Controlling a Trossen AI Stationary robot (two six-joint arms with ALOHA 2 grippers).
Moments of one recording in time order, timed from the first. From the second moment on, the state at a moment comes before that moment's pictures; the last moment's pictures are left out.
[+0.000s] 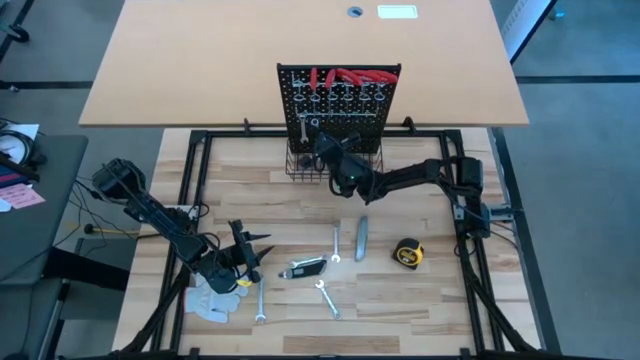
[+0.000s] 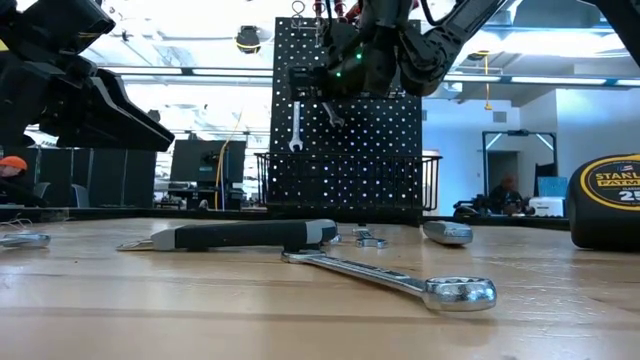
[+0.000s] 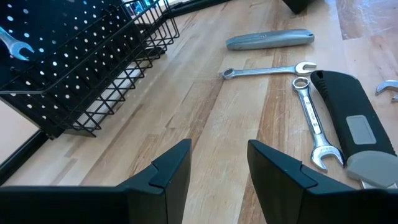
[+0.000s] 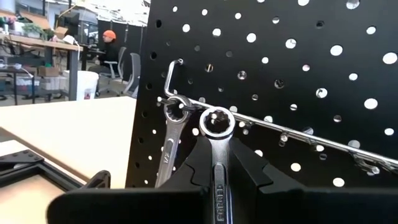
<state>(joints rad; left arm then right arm) -0.73 1.38 0.40 0.25 -1.11 -0.35 -0.19 2.02 1.21 1.02 0.94 -0.33</state>
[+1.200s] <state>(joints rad) -0.73 1.38 0.40 0.24 -1.10 -0.36 0.09 1.85 1.20 0.57 0.92 -0.49</state>
